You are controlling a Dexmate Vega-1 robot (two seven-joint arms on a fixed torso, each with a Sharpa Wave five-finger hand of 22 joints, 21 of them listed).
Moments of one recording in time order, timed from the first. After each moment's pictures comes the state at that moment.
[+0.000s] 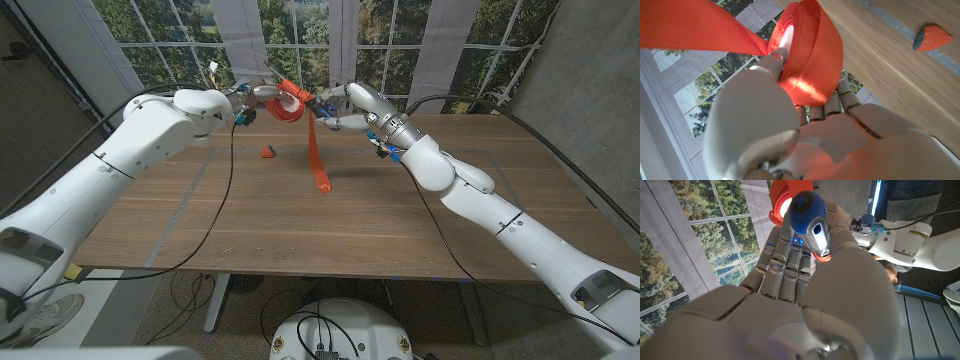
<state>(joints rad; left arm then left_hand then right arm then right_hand) 0.55 0.85 0.40 -2.01 -0.67 0.68 0.21 1.15 0.10 0.59 -0.16 0.19 0.70 0.13 0.19 0.34 0.61 0.25 0.80 0.34 0.64 0.18 0.93 0.32 0.29 0.10 1.57 0.32 -0.73 -0.62 -0.56 -1.82 -0.41 0.34 -0.18 1.15 0.04 0.29 -0.13 0.21 0.90 0.10 0.23 0.28 0.95 0.09 0.56 0.37 1.02 -0.05 0.52 0.83 0.46 -0.05 1.05 0.18</state>
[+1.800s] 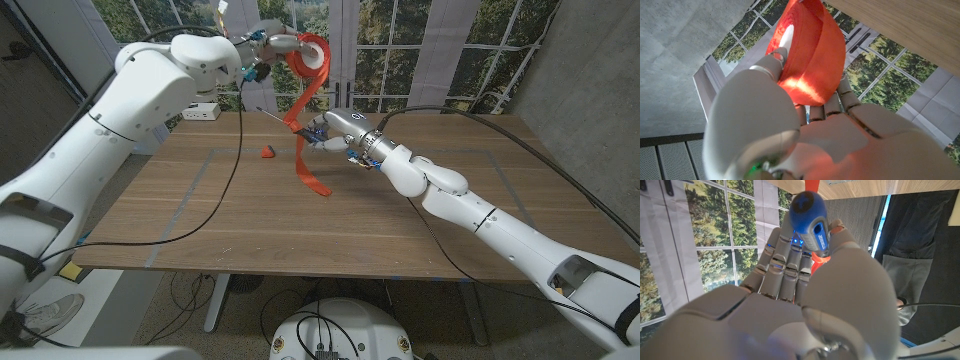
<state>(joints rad) 0.38 0.82 0.43 -2.11 -0.64 0.69 0.10 1.15 0.10 0.59 -0.16 0.19 0.71 0.13 0.19 0.34 0.62 0.25 0.80 0.34 0.65 0.18 0.93 0.32 0.29 0.10 1.57 0.32 -0.63 -0.57 -0.73 -1.69 -0.62 0.22 -0.17 1.15 0.04 0.27 -0.13 0.22 0.89 0.10 0.22 0.27 0.95 0.09 0.52 0.46 1.02 -0.05 0.51 0.86 0.44 -0.05 1.06 0.18</state>
